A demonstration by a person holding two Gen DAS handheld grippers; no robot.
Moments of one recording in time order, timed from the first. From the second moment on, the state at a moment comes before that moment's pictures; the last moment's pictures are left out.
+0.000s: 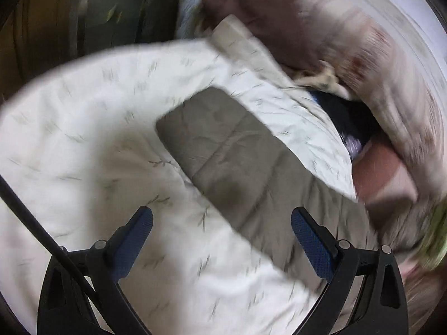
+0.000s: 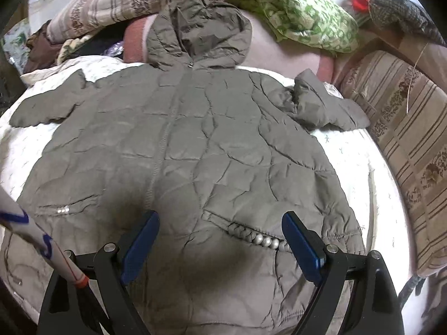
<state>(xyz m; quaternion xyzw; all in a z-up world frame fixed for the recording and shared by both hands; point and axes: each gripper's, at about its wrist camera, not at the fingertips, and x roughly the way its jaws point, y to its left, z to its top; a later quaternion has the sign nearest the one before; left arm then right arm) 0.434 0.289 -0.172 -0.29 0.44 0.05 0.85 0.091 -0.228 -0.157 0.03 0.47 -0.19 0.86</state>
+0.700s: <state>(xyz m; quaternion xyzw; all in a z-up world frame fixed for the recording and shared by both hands) 0.468 0.228 -0.119 -0.20 0.42 0.05 0.88 0.090 -0.262 -0.166 0.05 0.48 -0.22 0.85</state>
